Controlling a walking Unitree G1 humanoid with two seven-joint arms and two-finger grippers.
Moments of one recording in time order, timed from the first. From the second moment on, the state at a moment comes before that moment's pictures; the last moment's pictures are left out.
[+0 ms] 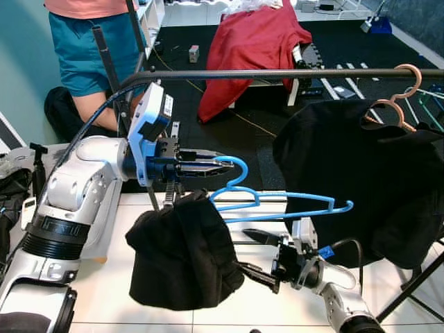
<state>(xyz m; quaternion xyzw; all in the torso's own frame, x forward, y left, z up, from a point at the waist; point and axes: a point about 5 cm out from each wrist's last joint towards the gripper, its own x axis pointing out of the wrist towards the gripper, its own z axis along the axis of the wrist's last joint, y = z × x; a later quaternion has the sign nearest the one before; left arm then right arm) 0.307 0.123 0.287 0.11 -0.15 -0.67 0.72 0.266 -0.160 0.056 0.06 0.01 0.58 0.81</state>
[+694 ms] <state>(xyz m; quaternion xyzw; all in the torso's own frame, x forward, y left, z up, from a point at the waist) 0.310 0.115 0.295 0.10 -0.17 -0.66 0.72 0.274 -0.156 0.060 0.06 0.01 0.57 0.82</state>
